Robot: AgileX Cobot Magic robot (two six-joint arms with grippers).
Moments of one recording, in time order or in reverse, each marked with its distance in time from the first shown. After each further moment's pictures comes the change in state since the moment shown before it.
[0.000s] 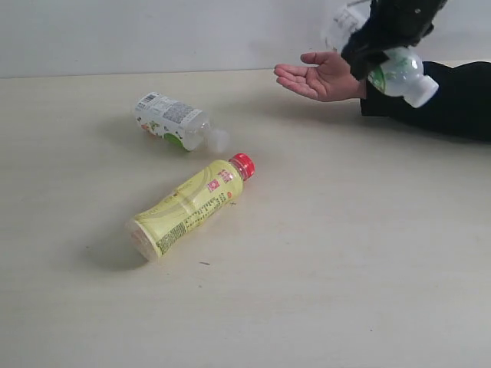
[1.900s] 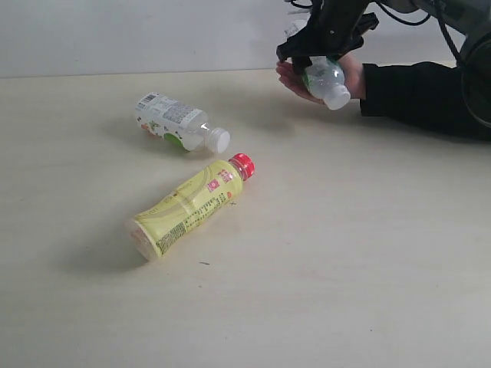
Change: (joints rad) left arm 0.000 0.000 0.000 0.000 0.000 0.000; right arm 0.071 0.446 -0.500 -0.067 -0.059 0.296
